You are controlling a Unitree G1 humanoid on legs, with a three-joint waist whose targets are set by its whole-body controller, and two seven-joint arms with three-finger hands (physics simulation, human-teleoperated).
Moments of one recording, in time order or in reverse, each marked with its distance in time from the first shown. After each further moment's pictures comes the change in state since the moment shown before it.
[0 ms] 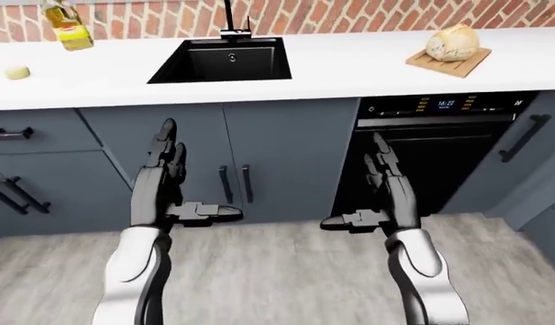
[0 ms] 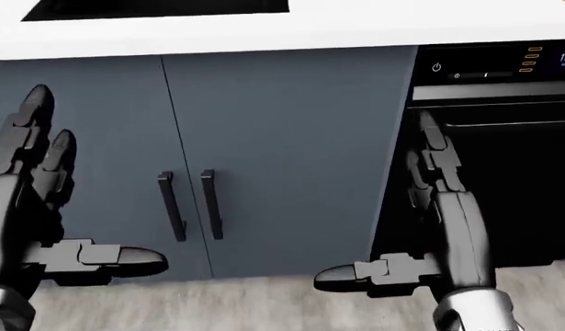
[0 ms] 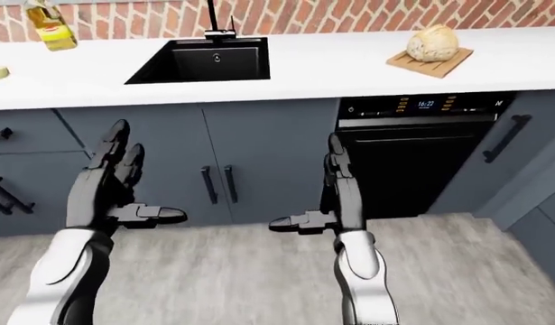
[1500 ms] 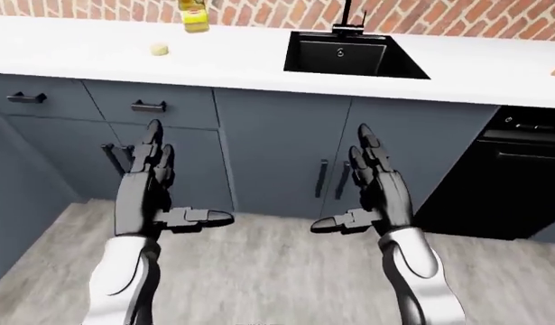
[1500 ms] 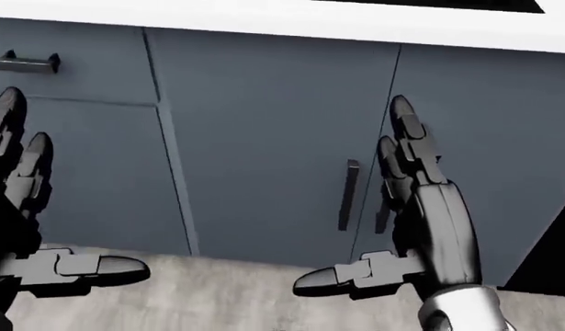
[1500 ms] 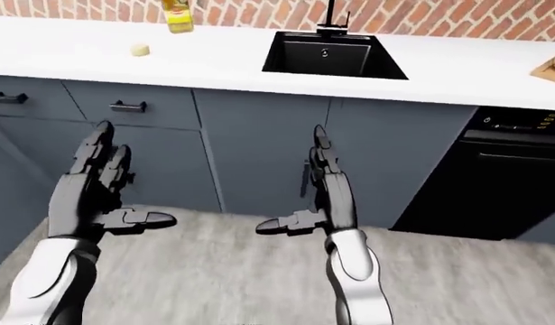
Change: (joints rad) left arm 0.044 -0.001 0.047 -0.058 -0.003 -0.009 -0.017; right arm -0.009 0.012 0.054 -0.057 0.019 0.006 0.022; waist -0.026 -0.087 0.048
